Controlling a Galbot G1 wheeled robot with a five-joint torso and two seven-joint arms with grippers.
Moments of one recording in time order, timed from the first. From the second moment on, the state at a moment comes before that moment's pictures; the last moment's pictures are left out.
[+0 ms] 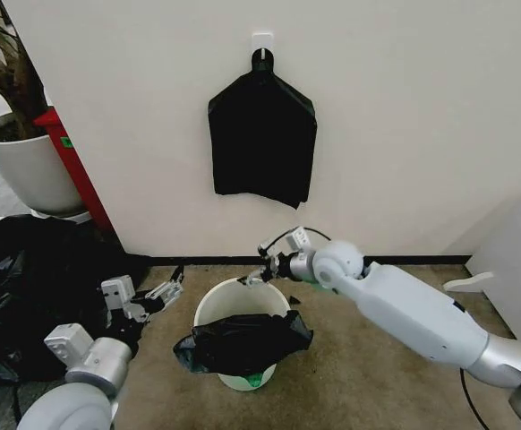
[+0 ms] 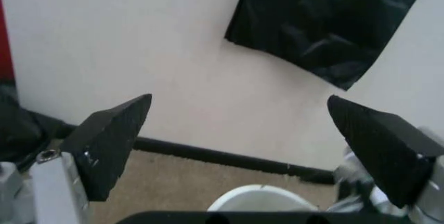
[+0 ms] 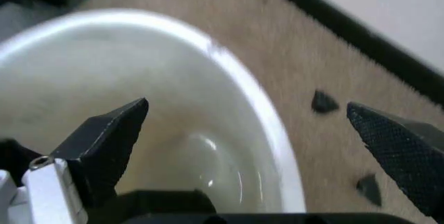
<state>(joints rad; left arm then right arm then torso) 1.62 -1.08 -0.59 -2.42 -0.83 0.25 -0.29 -0.35 1.00 -0.55 1.57 0.98 -0.74 -0.04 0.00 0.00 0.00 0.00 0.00</state>
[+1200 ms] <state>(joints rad) 1.56 -1.07 -0.54 -2.42 -0.80 0.23 -0.30 -0.39 0.99 -0.53 1.61 1.21 -0.73 0.28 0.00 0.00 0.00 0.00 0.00</state>
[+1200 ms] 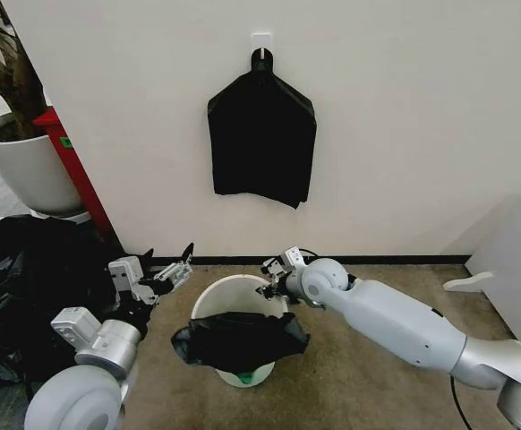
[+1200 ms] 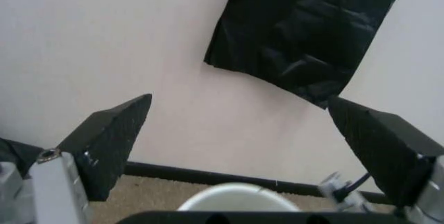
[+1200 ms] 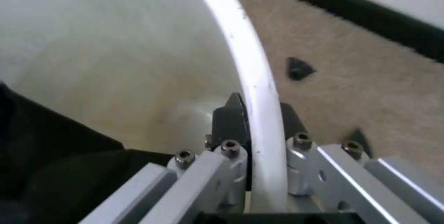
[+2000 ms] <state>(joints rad) 1.56 -1.08 -0.52 -2.39 -0.73 0.20 -0.27 -0.80 0.92 -0.18 2.09 1.59 -0.33 1.30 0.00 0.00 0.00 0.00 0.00</state>
